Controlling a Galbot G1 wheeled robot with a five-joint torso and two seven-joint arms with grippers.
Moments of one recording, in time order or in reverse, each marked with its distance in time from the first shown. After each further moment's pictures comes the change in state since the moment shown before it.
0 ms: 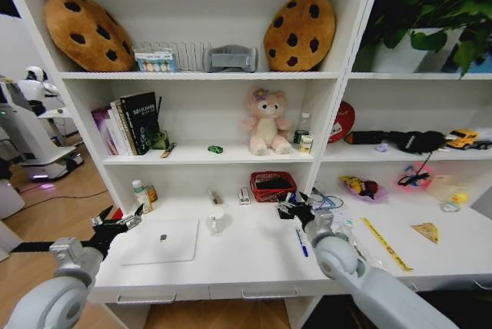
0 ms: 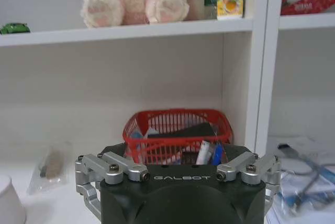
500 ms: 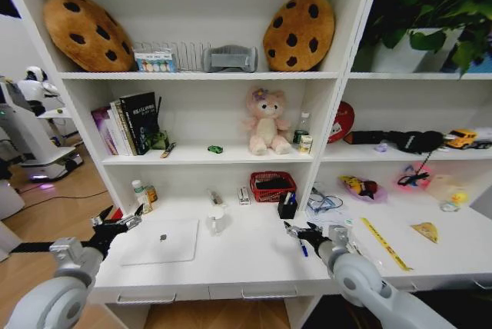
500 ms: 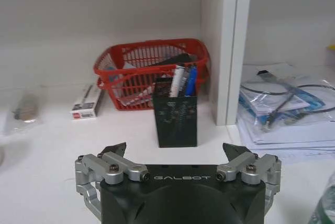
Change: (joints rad) left arm 0.000 0.000 0.000 0.000 0.000 0.000 0.000; right arm -0.056 -0.003 0.031 -0.078 0.137 -0.135 0.034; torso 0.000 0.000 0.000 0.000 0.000
